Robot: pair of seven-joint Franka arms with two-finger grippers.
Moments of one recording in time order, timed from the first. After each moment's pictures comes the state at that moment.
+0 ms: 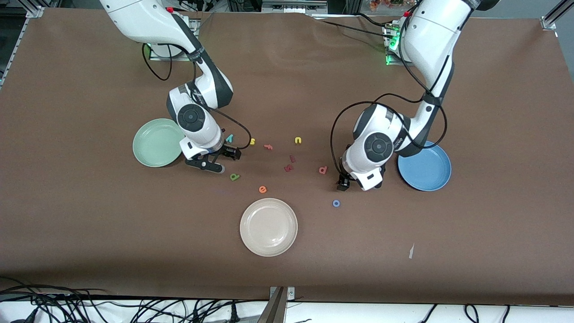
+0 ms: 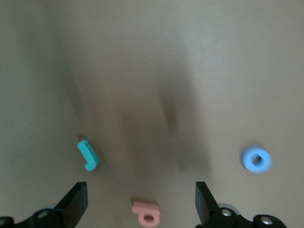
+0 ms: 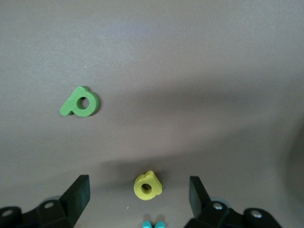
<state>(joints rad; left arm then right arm) -0.41 0.67 -0.08 -1.67 -0.10 2.26 -1.80 0.46 0.52 0.04 -1.98 0.00 2.45 0.74</state>
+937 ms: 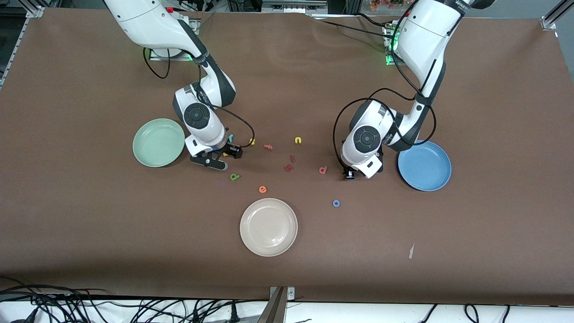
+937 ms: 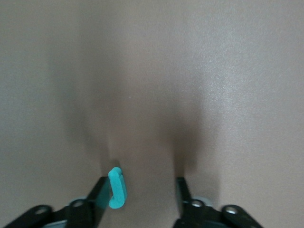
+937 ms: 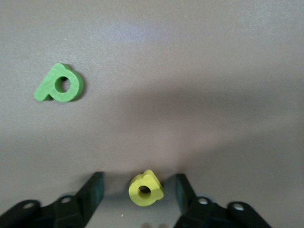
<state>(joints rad) -0.43 0.65 -0.07 -1.81 -0.03 2.35 -2.08 0.48 0.54 0.04 -2.04 0.00 2.57 0.77</state>
